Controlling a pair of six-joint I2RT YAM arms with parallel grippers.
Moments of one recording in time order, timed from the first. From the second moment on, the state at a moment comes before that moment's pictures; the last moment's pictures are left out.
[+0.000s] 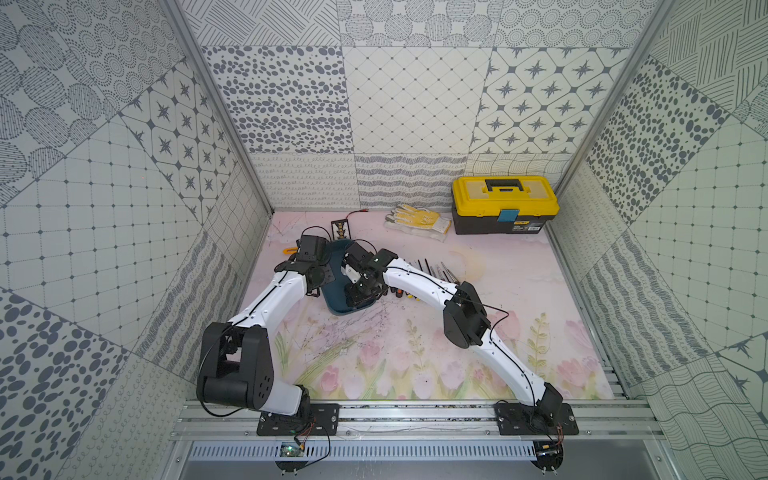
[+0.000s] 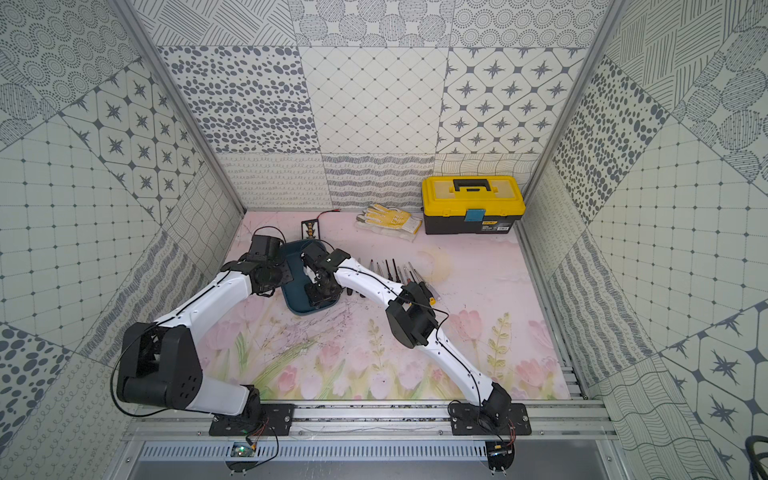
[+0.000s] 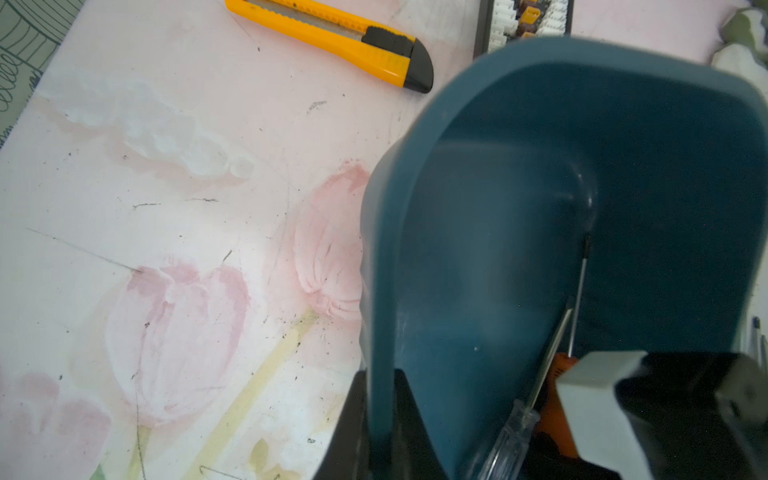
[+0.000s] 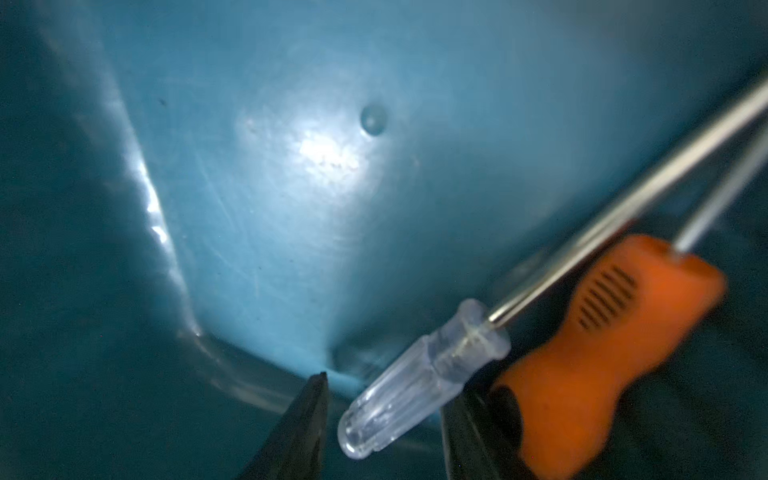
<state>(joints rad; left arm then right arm) -0.07 1.49 1.03 -0.55 -0.19 -0.47 0.93 2.63 2.49 -1.04 -0.25 0.35</state>
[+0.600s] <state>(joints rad) -0.07 1.49 1.03 -0.55 -0.20 -0.47 0.93 2.64 2.50 -1.06 -0.26 0.33</state>
